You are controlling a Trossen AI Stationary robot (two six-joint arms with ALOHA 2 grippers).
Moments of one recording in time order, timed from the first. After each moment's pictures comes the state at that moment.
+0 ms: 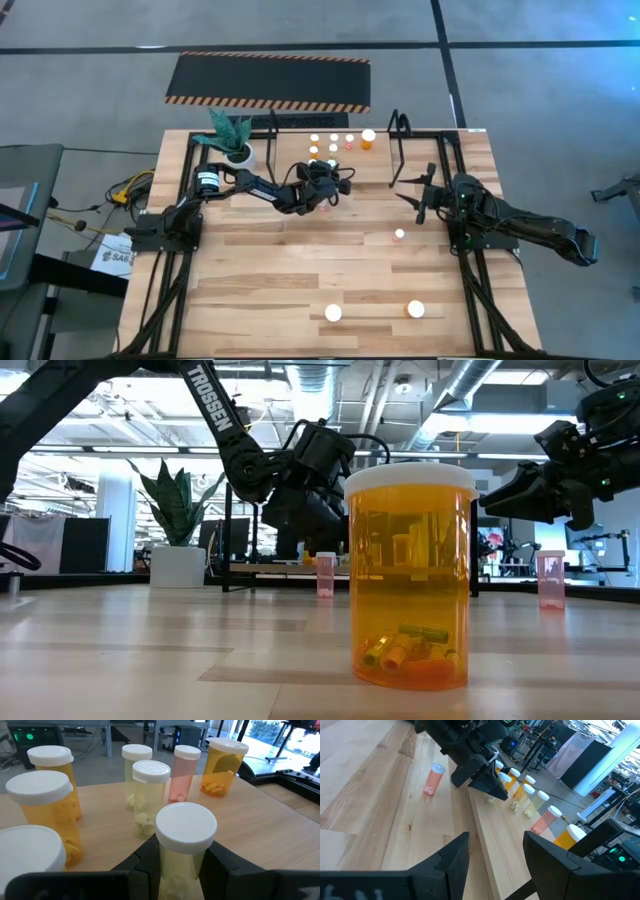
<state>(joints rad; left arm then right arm) 0.16 2.19 1.19 0.59 -0.87 -0.49 -0.46 0.24 0.01 0.04 -0.10 -0.52</state>
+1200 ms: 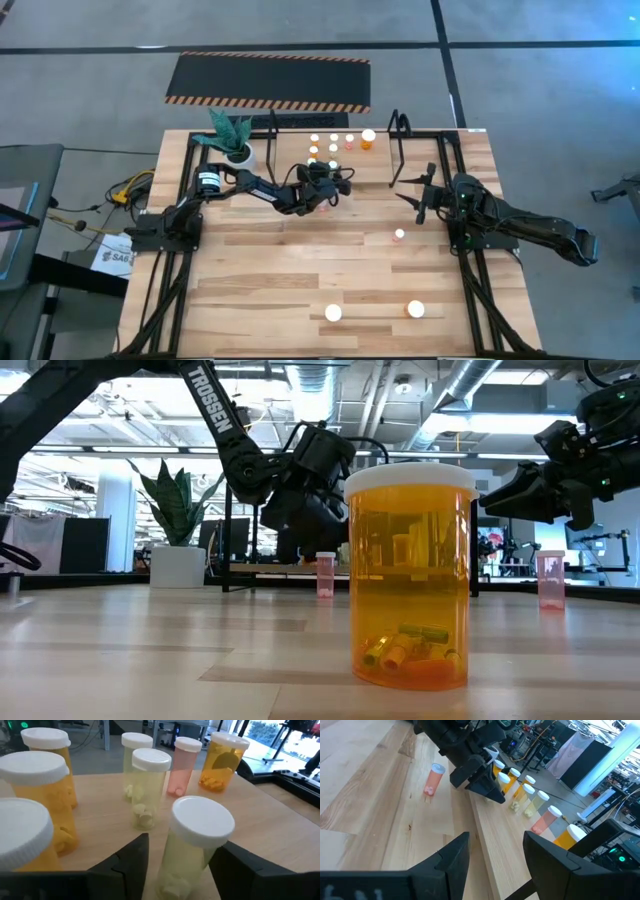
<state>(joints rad) 0.16 2.20 1.19 0.59 -0.85 -0.54 -0.46 0.24 0.01 0.04 -0.10 -0.52</state>
